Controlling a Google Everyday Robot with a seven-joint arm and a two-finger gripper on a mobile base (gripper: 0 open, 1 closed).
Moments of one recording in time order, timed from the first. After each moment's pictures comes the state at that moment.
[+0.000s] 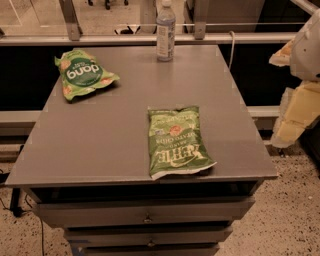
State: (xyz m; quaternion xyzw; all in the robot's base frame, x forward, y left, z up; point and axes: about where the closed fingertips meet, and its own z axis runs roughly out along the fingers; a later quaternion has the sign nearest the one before) arm 0.438 -0.217 0.976 -0.60 0.78 -0.03 0.16
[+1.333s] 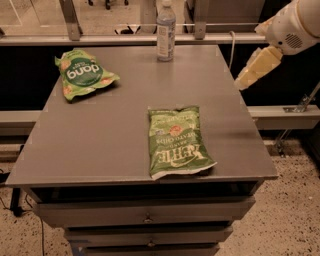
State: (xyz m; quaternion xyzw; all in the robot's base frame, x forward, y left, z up) arm 0.608 -0.229 0.967 -0.52 0.78 0.02 0.34
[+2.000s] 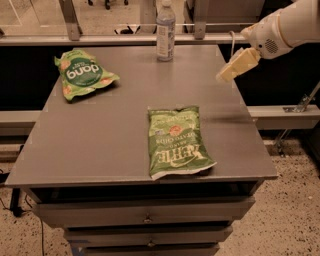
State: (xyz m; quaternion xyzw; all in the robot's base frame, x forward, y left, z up) arm 0.661 -0.205 0.948 -0.48 0.77 0.08 0.40
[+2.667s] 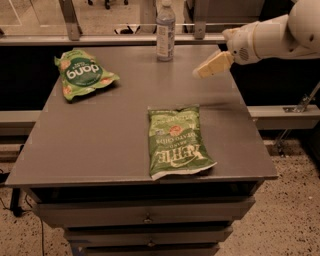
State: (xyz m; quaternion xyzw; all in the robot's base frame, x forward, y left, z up) arm 0.709 -0.163 0.931 -0.45 0.74 0.13 0.49
